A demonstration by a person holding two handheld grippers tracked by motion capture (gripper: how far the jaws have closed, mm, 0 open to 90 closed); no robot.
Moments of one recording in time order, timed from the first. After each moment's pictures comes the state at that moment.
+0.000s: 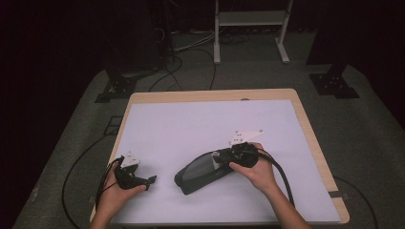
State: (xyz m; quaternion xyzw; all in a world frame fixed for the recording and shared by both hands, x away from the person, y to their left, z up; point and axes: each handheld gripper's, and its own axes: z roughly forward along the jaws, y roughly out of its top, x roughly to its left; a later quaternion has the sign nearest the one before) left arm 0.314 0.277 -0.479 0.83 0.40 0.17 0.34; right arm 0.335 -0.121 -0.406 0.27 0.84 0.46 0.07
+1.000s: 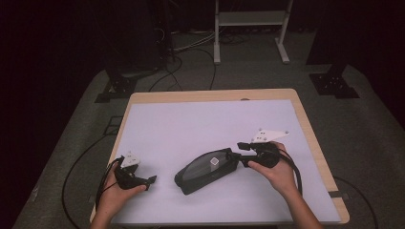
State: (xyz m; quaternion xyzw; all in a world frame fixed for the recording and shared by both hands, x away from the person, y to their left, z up) left arm 0.314 0.277 -0.479 0.83 0.40 0.17 0.34; right arm 0.328 -0.175 -0.400 0.31 0.81 0.48 0.12
